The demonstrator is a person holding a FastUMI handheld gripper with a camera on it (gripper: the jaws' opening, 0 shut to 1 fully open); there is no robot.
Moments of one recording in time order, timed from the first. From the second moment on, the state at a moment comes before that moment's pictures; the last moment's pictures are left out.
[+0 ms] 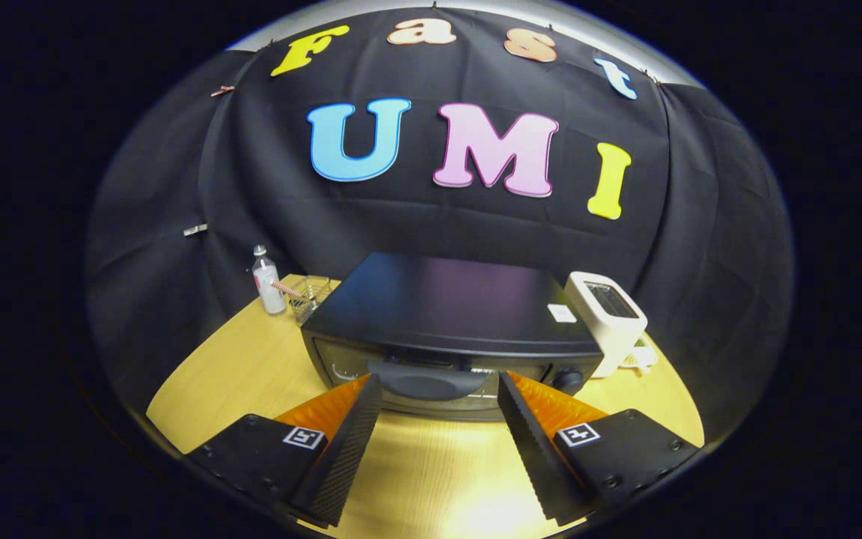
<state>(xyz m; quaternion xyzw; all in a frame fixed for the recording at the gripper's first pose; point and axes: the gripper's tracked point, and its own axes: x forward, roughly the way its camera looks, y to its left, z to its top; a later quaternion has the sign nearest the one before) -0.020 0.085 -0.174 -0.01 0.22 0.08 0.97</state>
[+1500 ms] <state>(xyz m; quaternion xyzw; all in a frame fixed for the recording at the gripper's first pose) -0.057 0.002 0.020 0.04 -0.01 0.03 1.00</state>
